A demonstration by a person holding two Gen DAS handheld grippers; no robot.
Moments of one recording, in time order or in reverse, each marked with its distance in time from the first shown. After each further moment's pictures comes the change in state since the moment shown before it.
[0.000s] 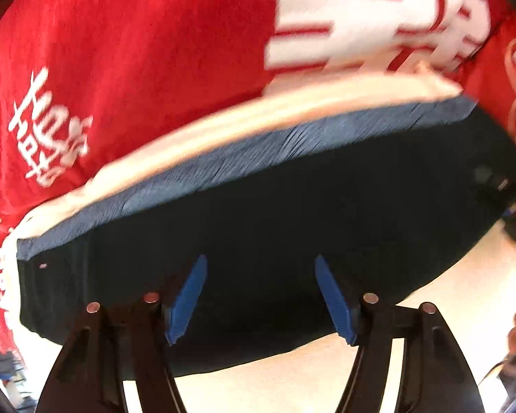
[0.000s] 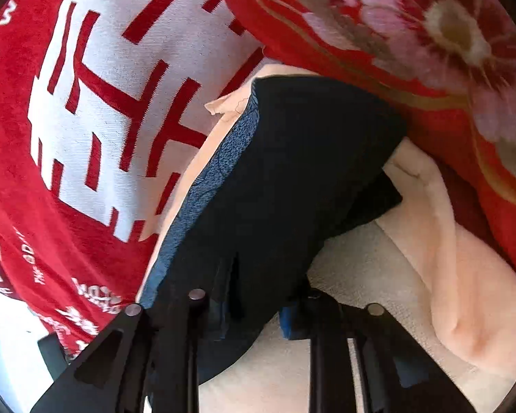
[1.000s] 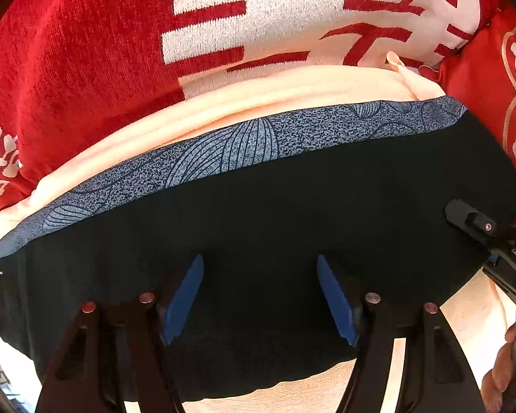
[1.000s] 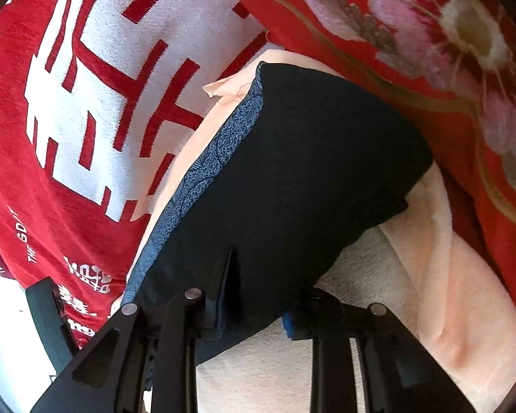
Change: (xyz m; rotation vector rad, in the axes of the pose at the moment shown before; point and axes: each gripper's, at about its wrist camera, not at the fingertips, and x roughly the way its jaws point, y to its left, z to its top) left arm 0.044 -0.056 0.021 -0.020 0.020 -0.078; right arm 0.011 0.002 0.000 -0.066 0.064 -0.037
